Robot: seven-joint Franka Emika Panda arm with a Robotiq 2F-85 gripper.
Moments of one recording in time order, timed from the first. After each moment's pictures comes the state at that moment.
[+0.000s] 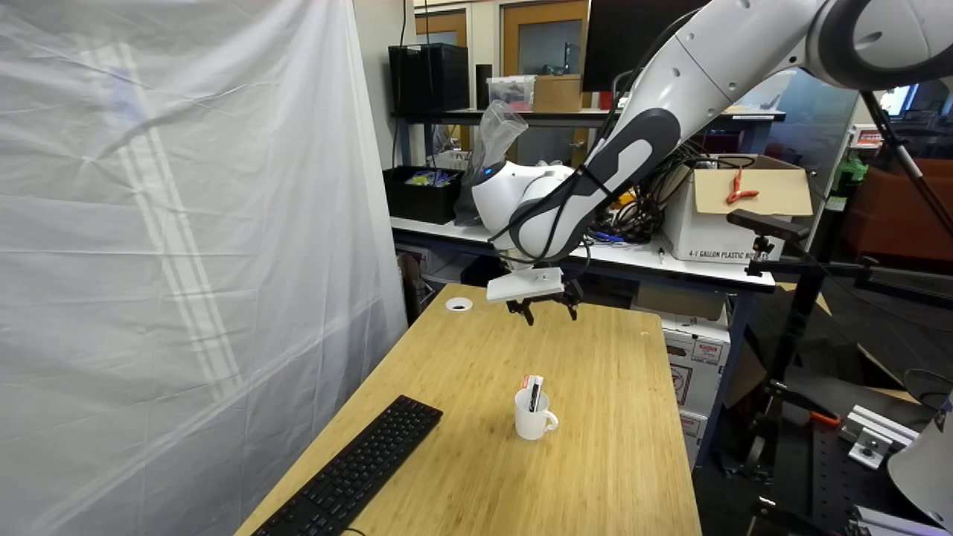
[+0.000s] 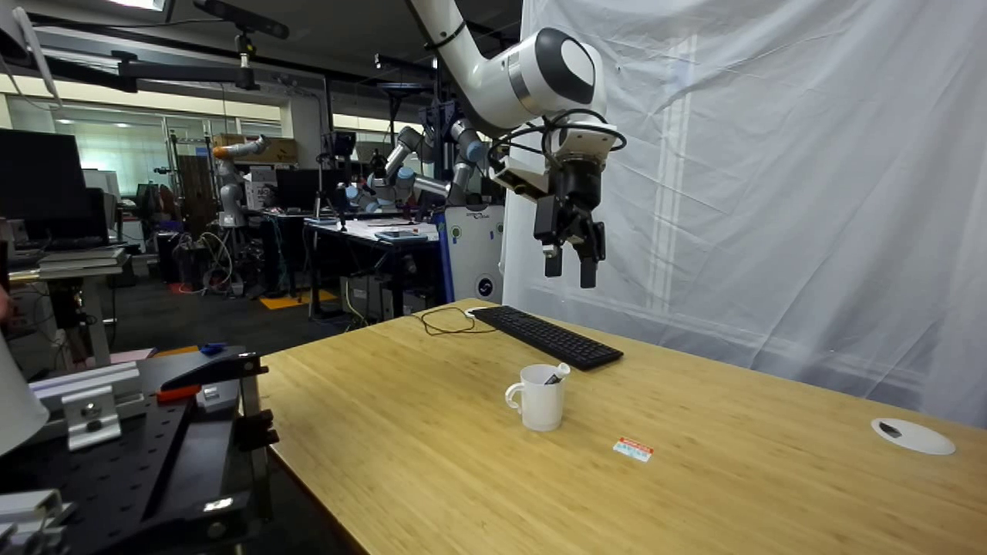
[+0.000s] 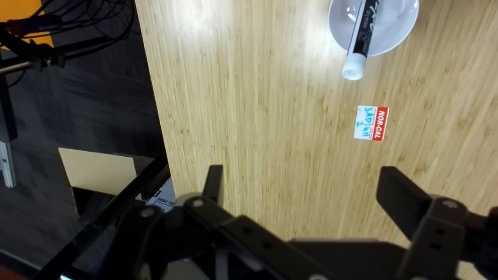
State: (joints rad) arm 0.19 0.60 -0.06 -1.75 -0.30 2.07 1.49
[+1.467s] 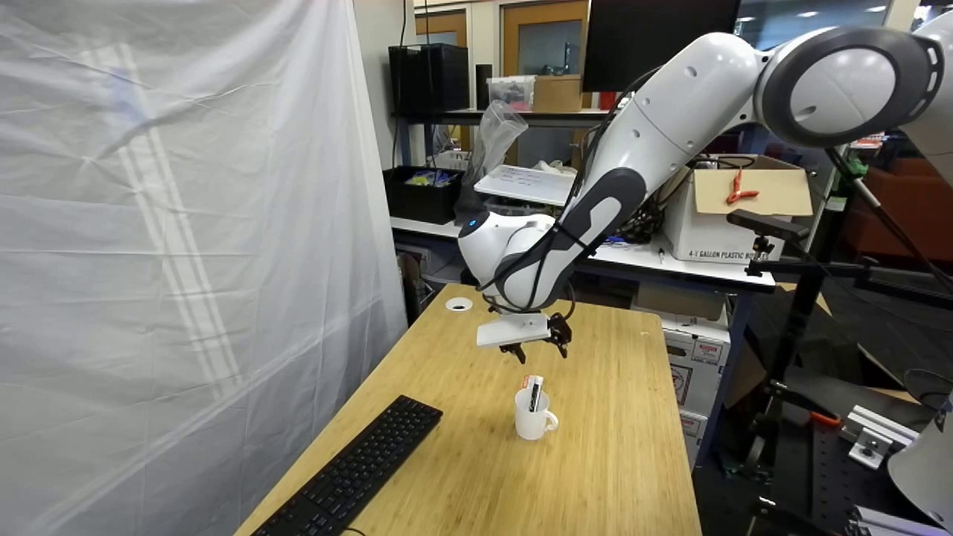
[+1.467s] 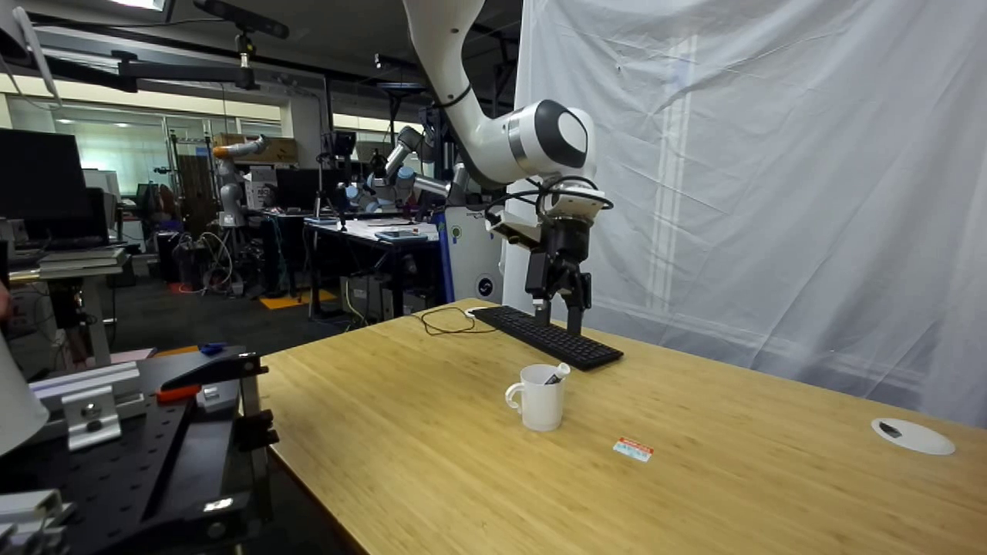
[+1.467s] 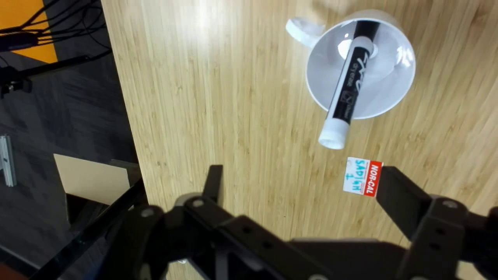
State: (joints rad) arm 0.22 0.80 -0.06 -1.64 -0.28 2.10 1.51
